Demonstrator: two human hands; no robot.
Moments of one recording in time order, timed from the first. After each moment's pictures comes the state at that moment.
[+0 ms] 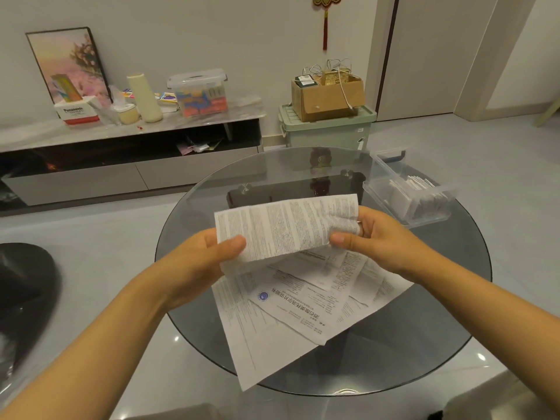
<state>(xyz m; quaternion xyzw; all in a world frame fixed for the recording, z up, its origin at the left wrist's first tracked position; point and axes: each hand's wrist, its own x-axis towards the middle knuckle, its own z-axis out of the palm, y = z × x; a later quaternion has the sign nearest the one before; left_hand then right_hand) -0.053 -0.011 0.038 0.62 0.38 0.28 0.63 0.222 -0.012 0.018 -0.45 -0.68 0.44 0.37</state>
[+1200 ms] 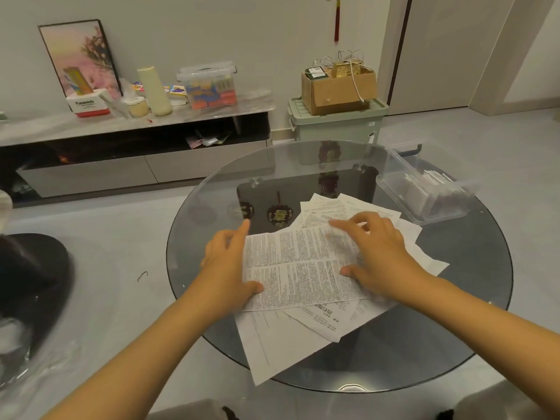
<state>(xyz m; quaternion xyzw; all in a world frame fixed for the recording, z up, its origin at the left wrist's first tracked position) -0.039 -0.013 -0.005 0.73 0.64 0.13 0.22 0.203 -0.013 -0.018 -0.64 -0.75 0.10 0.14</state>
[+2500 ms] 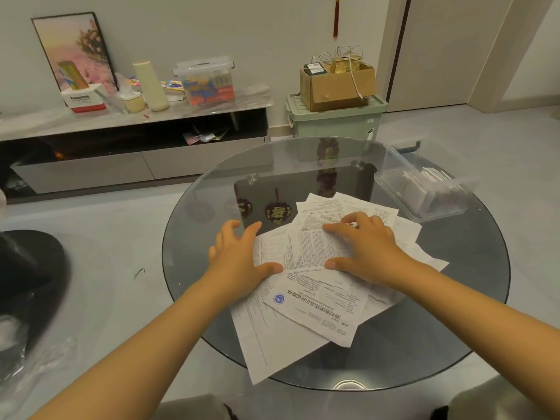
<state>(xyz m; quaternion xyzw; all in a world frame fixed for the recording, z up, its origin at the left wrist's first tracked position) -0.022 0.011 -0.023 0.72 0.67 0.09 0.18 0.200 0.005 -0.020 -0.65 -0.74 0.14 0.07</state>
